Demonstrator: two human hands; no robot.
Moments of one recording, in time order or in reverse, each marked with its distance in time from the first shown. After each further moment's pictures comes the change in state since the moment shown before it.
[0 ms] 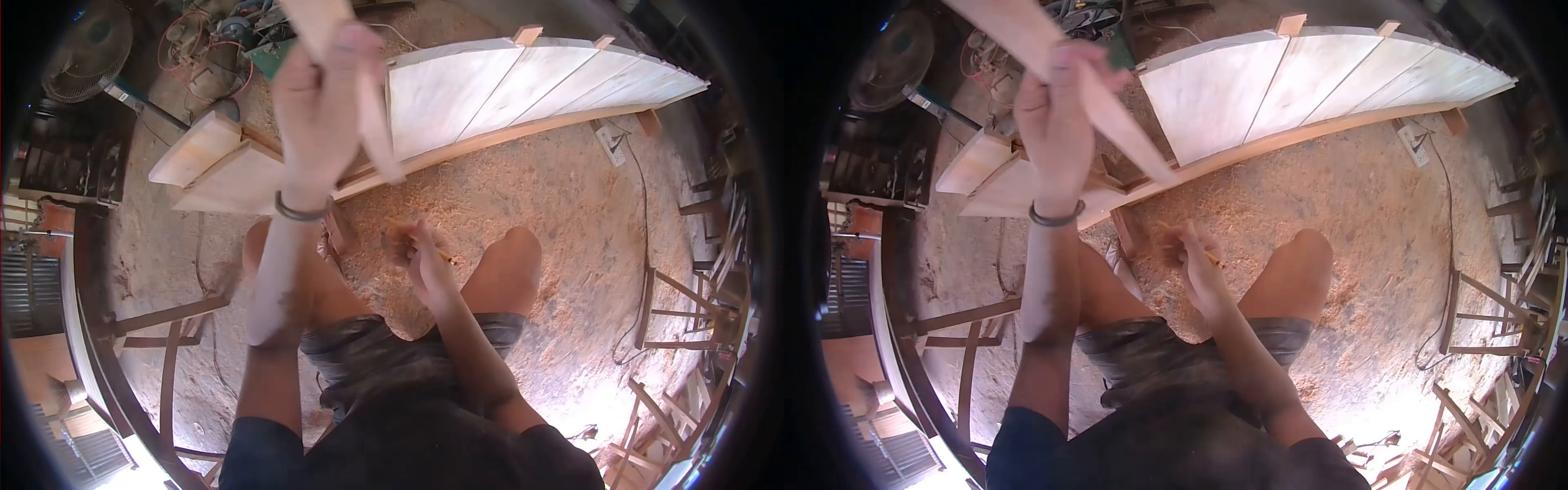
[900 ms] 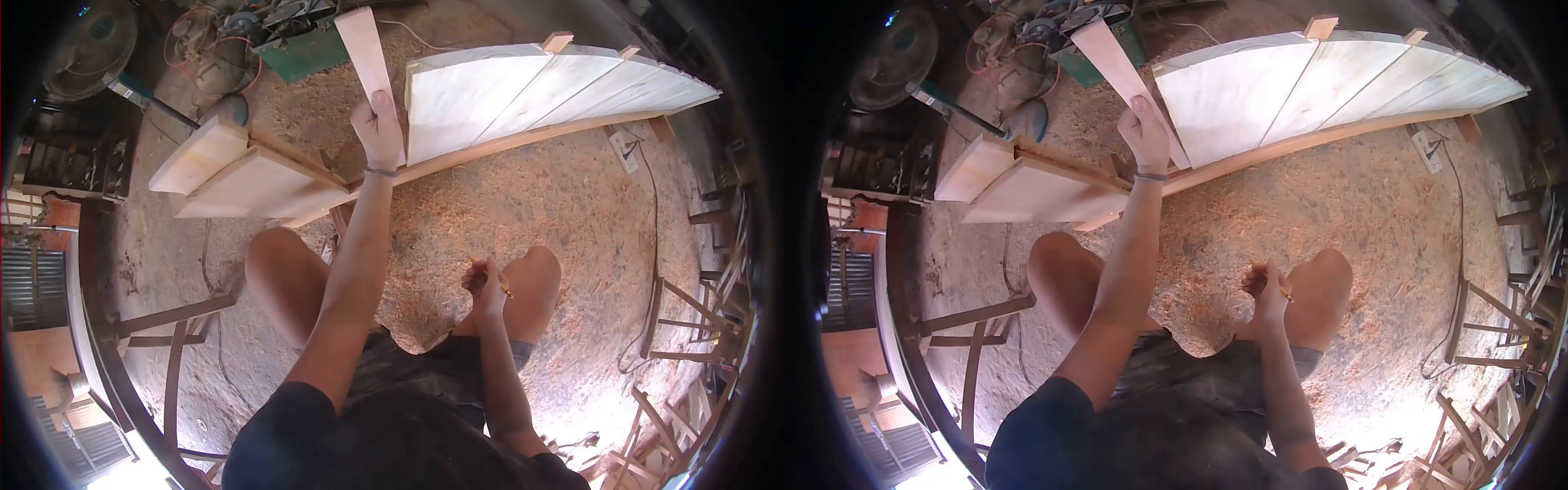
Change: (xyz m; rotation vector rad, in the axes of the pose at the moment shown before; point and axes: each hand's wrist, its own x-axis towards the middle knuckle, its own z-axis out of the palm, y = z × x) left_hand -0.053 -0.188 -0.017 0.221 0.302 -0.040; right_hand -0.013 0.009 -0.129 -0.113 0.524 -0.107
